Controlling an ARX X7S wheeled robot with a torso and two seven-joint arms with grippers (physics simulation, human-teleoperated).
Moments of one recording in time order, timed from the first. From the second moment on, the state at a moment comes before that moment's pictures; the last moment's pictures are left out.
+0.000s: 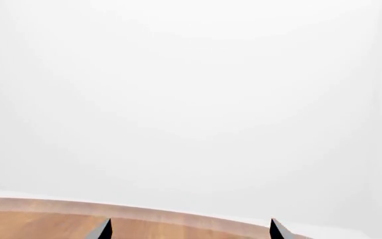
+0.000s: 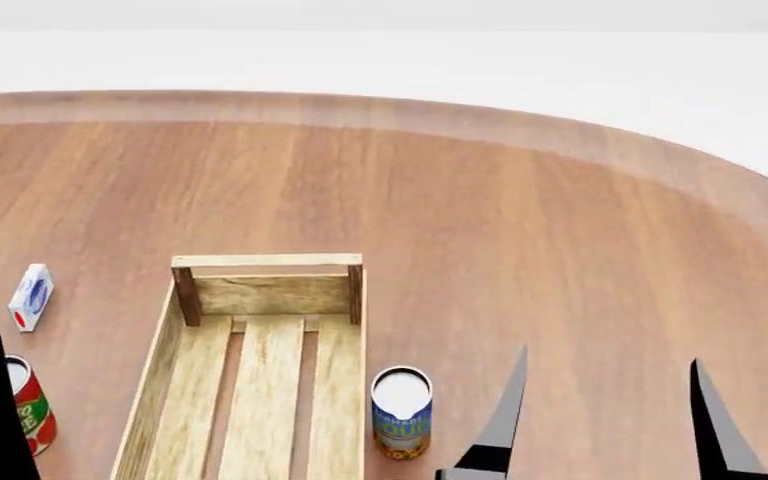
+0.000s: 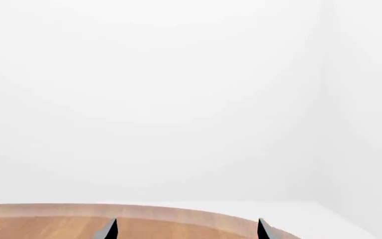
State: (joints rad) left arm 0.08 -0.33 0.03 0.91 -0.45 -0.39 -0.37; right arm -0.05 0.24 -0.13 -0.88 0.12 0.49 0.36
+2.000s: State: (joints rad) left arm 0.08 -0.42 0.05 0.96 -0.55 -0.38 -0.46; right arm 0.06 0.99 -0.62 -1.03 0.57 0.30 0.44
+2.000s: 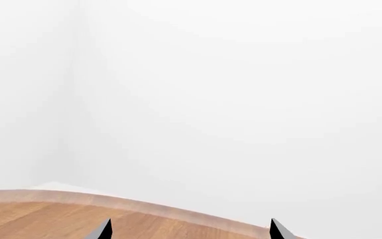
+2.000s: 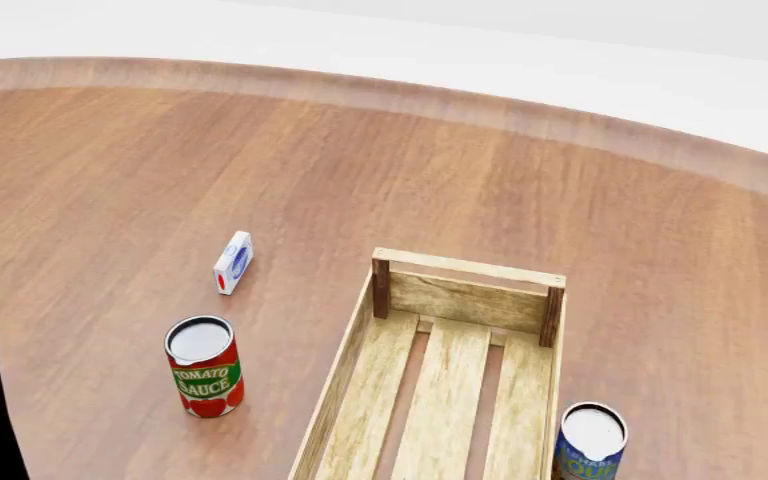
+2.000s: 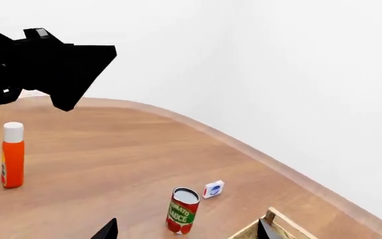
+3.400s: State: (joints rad) left arm 0.07 -0.46 0.07 0.96 -0.58 -0.36 -0.49; right arm 1.74 1.38 -2.34 -0.99 1.05 0.51 0.22
